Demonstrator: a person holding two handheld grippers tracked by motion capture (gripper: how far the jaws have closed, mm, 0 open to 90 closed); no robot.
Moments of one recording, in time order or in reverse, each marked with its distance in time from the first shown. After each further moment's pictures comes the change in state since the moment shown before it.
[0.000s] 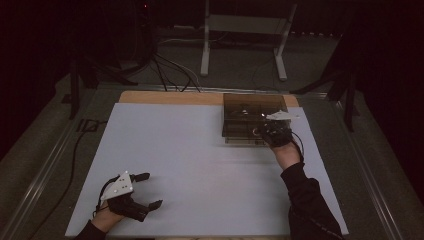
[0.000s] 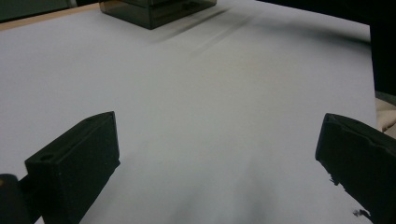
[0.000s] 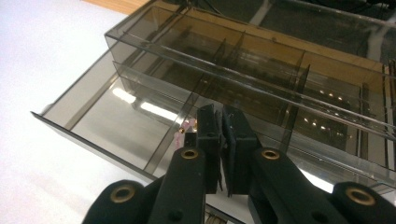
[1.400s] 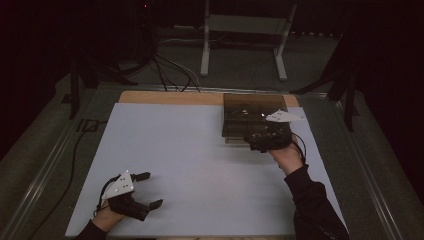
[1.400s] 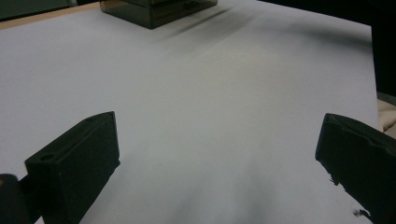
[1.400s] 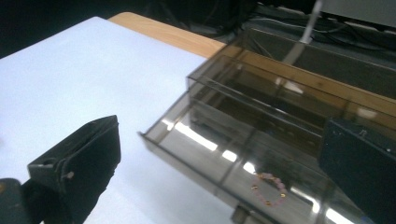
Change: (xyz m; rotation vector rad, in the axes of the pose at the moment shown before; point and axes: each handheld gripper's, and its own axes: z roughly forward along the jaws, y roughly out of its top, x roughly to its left) left arm 0.001 0.001 0.002 0.003 0.001 -0.002; right arm 0.022 0.013 -0.034 -0.119 0.169 -0.052
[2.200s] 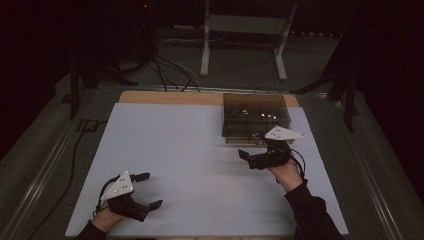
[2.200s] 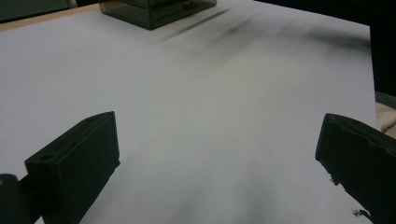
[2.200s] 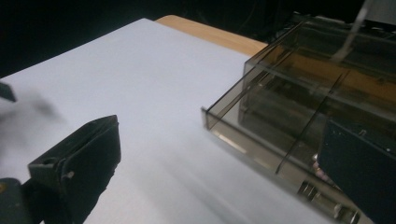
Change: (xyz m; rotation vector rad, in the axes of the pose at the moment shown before) left arm -0.001 0.000 -0.002 -0.005 -0.001 0.003; right arm 0.024 -0.031 -0.014 -0.039 0.139 -0.017
